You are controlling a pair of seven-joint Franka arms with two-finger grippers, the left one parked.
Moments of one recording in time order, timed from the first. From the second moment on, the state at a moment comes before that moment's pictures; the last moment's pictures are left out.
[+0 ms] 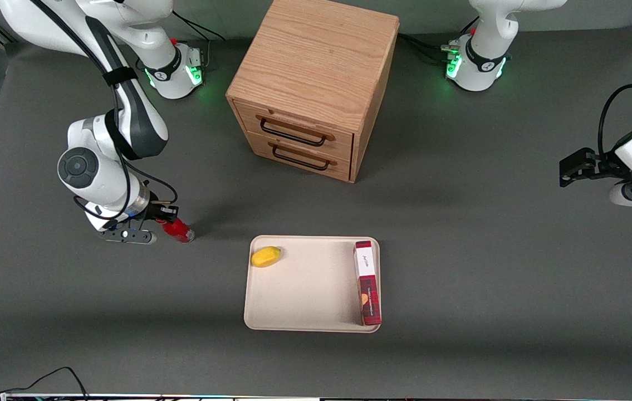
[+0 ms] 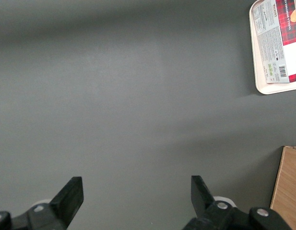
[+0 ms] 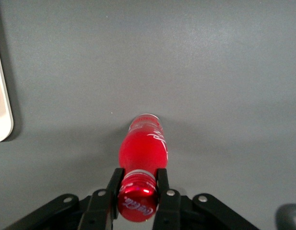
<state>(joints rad) 0.09 0.23 0.10 -2.05 -0.08 2.22 0.35</state>
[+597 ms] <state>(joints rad) 0.09 0.11 0.09 -1.48 0.02 1.52 0.21</state>
